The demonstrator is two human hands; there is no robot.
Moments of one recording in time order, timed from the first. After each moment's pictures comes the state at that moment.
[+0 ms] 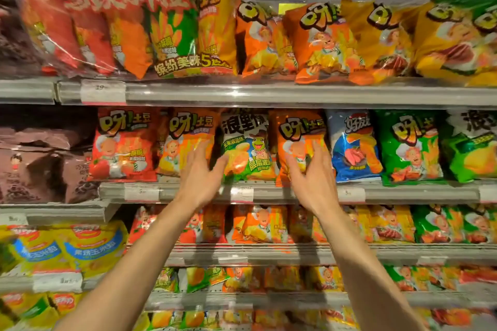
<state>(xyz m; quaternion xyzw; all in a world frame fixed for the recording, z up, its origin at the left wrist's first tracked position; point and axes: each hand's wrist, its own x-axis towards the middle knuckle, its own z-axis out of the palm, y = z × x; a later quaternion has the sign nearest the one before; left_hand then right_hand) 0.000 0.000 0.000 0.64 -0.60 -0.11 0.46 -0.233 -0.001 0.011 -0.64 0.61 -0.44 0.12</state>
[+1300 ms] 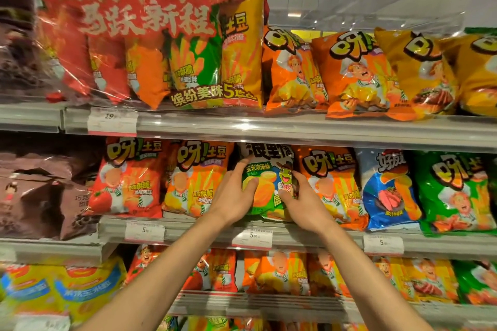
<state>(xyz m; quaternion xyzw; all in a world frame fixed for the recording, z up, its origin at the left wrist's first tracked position) -0.006 -0.078 0.007 0.59 -0.66 -0.14 0.43 -0.187 -0.094 0.006 -0.70 0.54 -0.37 0.30</state>
